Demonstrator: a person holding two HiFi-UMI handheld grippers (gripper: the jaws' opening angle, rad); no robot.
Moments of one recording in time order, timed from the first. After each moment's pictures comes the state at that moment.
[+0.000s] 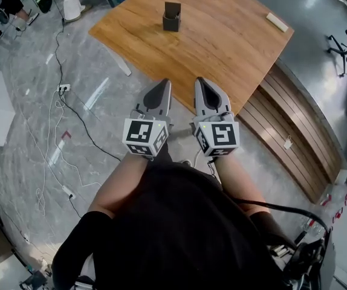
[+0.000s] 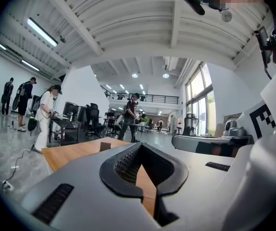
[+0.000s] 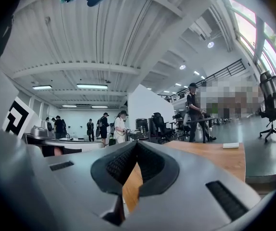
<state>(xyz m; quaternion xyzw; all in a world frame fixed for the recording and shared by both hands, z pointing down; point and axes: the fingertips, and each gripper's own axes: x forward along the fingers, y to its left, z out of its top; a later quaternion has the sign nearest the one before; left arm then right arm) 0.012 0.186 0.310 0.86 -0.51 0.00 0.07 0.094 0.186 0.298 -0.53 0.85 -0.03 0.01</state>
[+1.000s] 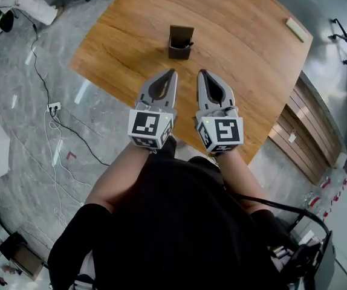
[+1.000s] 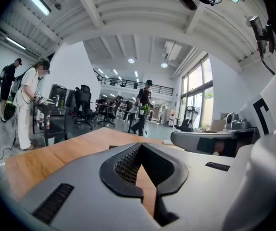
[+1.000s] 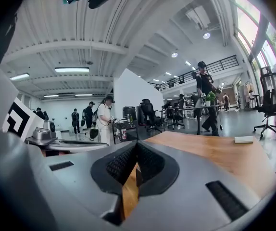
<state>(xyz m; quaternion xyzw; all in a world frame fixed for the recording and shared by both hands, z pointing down) -0.044 -0.166 0.386 0.89 -0.44 0.05 0.12 0.026 -0.155 0.367 -0.58 0.81 -0.08 -0.05</state>
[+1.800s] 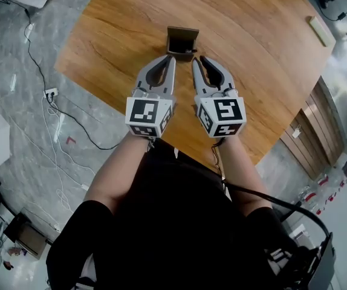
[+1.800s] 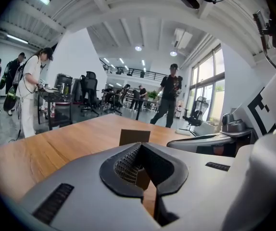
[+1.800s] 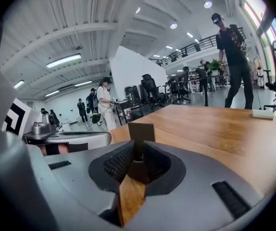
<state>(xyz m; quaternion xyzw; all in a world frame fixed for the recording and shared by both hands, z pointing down) -0.025 -0.280 0.486 0.86 -0.46 0.11 0.17 0.039 -0.272 0.490 -0.53 0.81 -0.21 -0.13</state>
